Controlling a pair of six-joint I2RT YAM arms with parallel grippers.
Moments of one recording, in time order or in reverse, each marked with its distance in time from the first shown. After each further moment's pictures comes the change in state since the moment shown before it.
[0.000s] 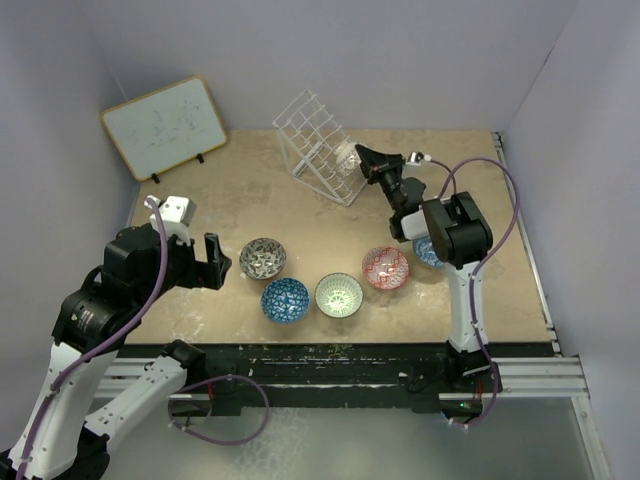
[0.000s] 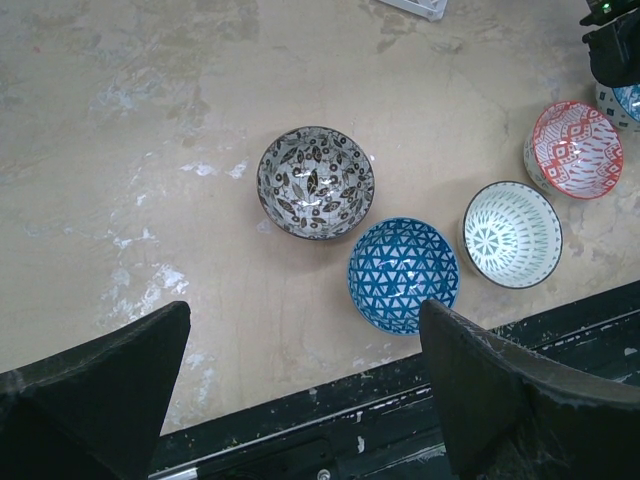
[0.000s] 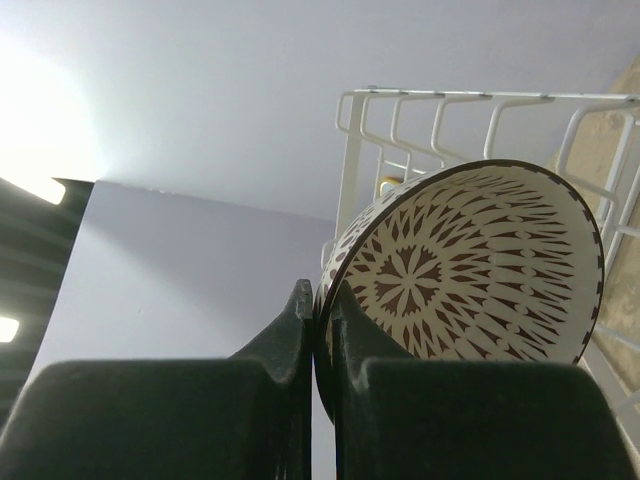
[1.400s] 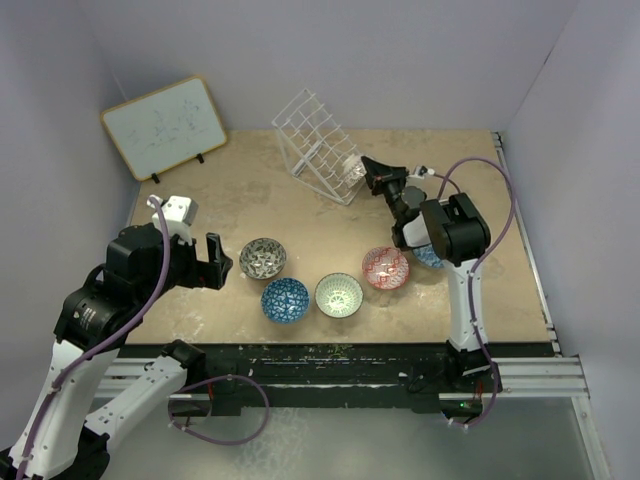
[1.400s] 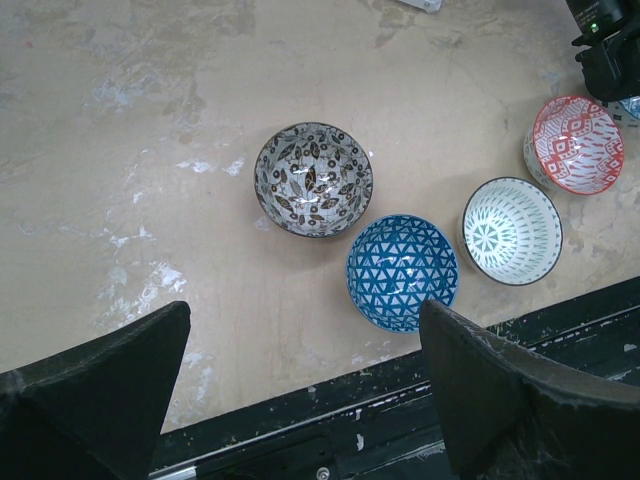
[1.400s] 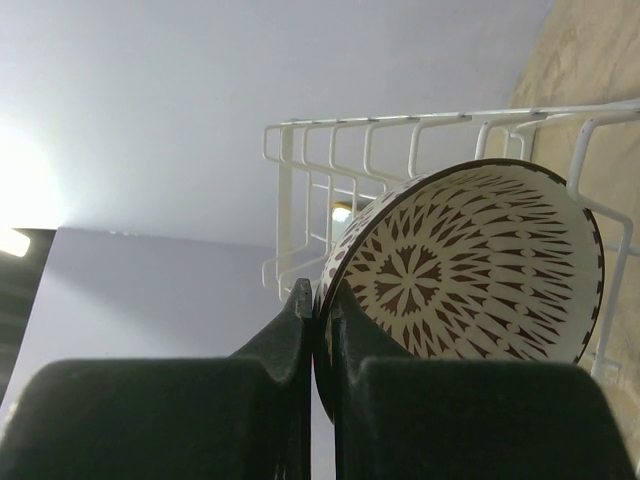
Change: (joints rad) left arm 0.000 0.006 -0.006 0.000 0.008 0.000; right arm -0.012 0.014 -0.105 0.003 0.061 -0.003
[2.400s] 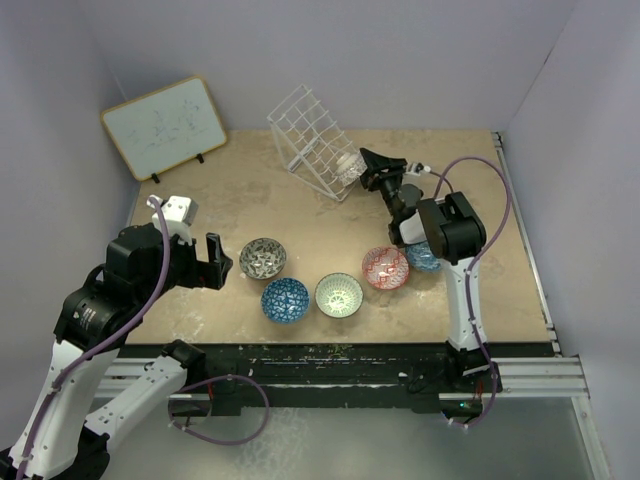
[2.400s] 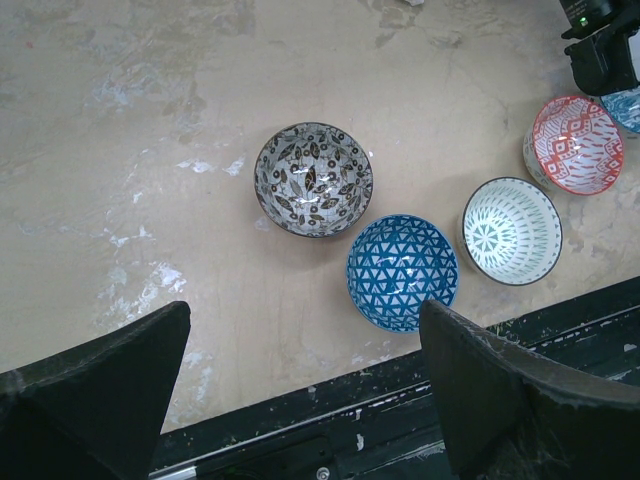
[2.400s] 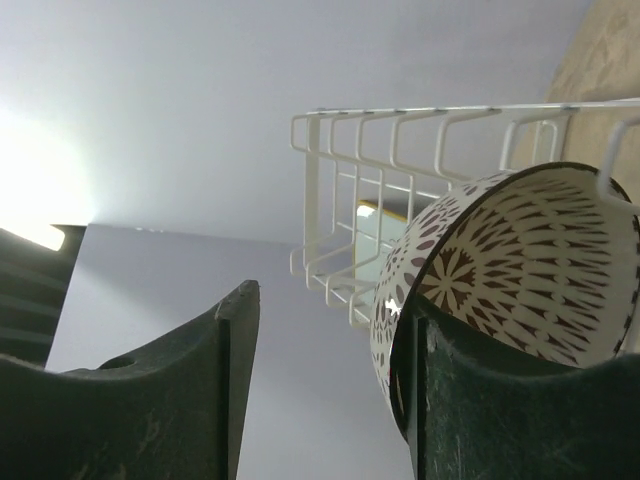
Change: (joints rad) left arm 0.000 0.000 0.000 0.000 0.000 0.000; right arm 0.012 0.069 0.095 0.020 0.000 0.048
